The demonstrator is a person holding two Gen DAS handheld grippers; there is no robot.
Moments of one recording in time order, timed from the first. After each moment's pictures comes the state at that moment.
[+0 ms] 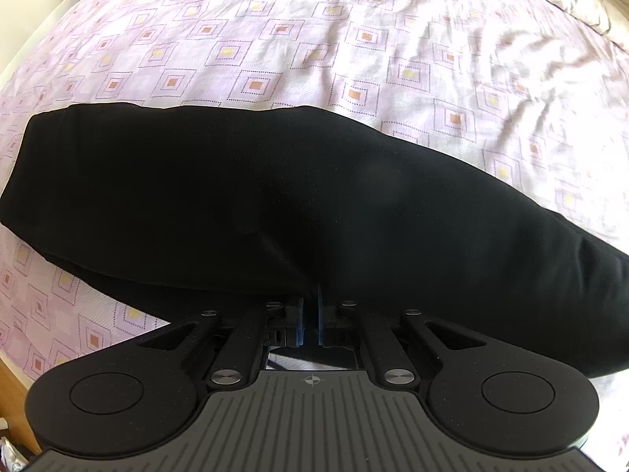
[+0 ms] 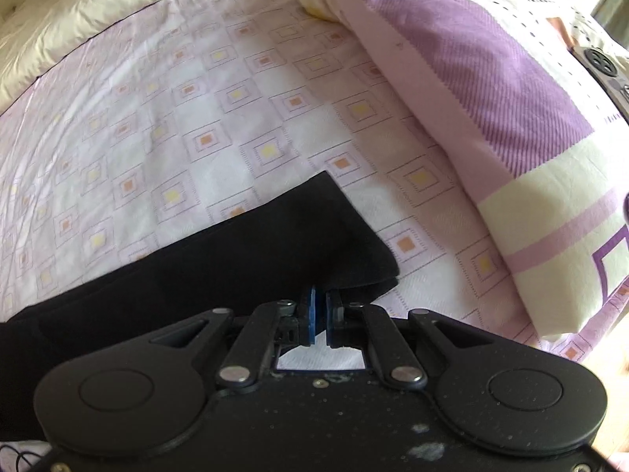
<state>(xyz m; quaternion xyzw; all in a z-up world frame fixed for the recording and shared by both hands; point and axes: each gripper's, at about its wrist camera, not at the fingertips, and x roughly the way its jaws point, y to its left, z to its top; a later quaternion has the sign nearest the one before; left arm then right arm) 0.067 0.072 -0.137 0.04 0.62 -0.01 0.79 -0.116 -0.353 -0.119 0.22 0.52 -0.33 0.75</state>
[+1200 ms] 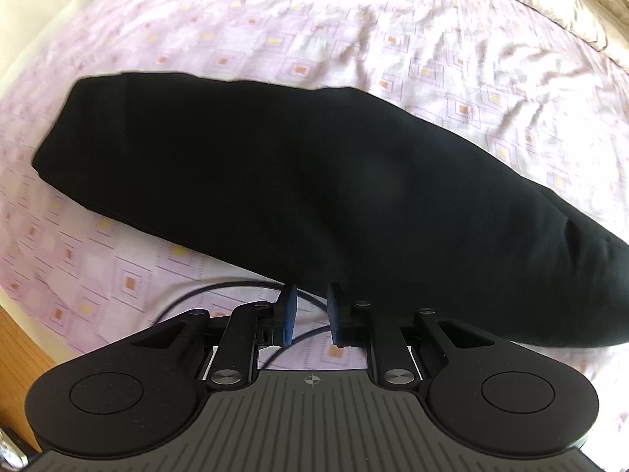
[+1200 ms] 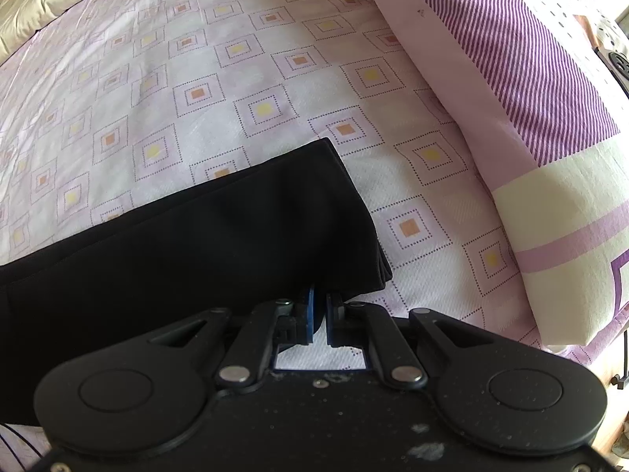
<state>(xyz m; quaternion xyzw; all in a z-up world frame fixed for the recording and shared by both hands) 0.022 0.105 -0.115 0.02 0.60 0.00 0.80 -0.112 -0.349 -0.145 0.19 0.57 -0.31 0.74</state>
